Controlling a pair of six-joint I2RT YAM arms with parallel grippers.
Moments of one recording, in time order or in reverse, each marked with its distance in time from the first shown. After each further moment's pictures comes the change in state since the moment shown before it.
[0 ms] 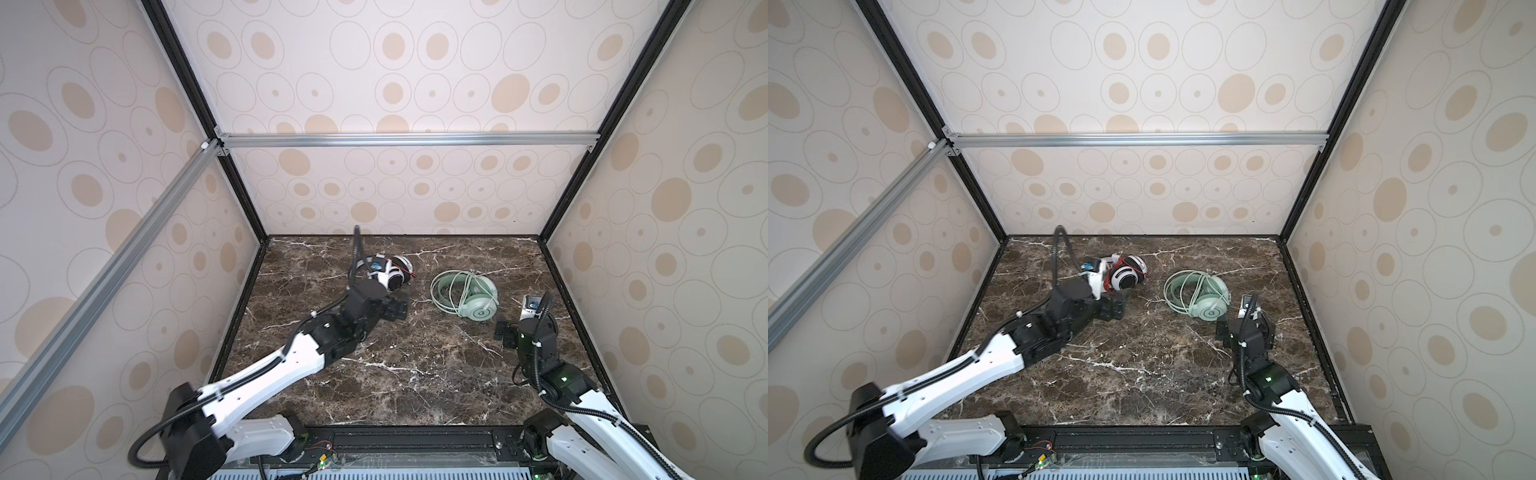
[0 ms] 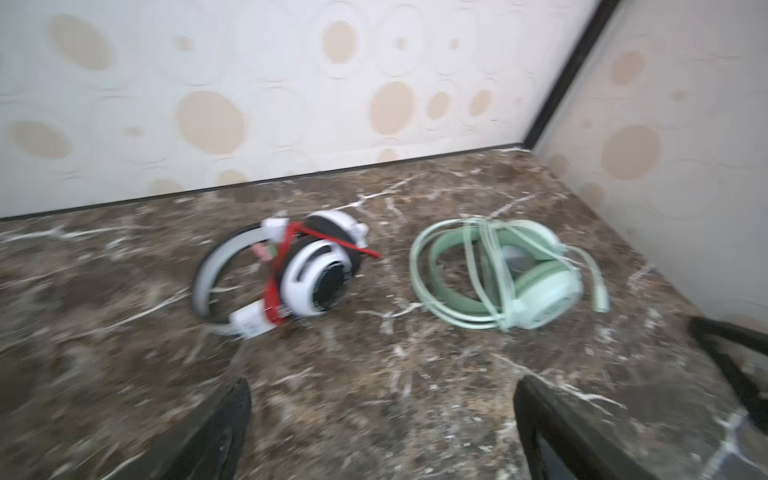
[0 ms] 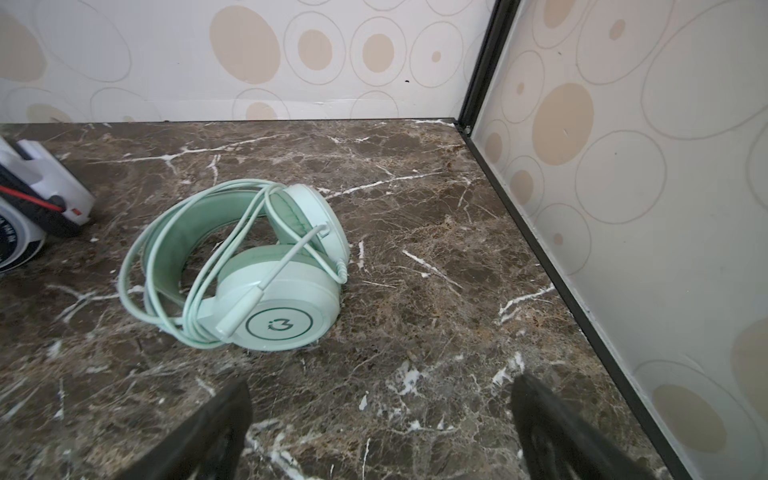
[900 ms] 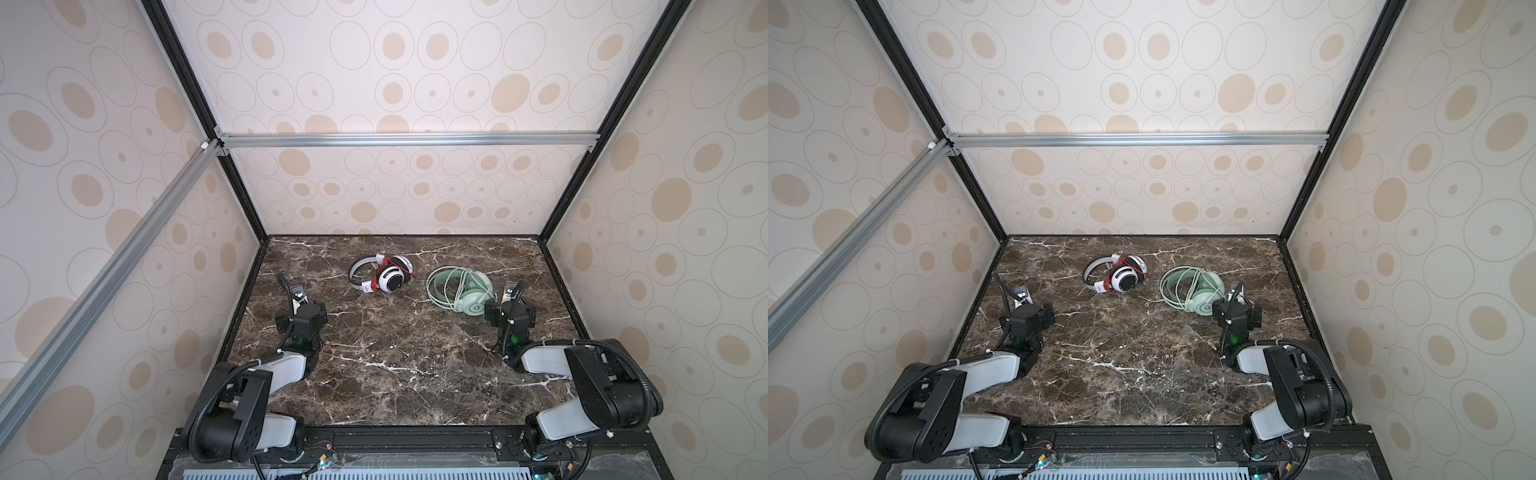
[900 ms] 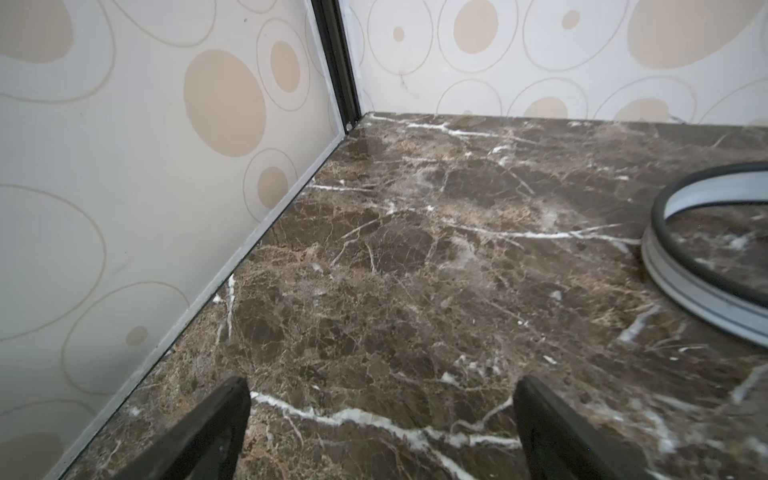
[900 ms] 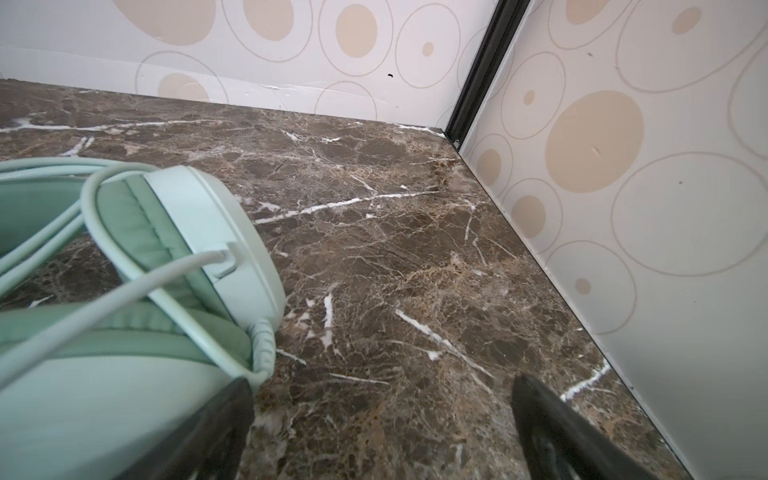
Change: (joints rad) left arm 0.594 0.270 -0.589 0.875 -0.186 0.229; right arm -0.207 0.815 -0.073 1.003 -0.098 -0.256
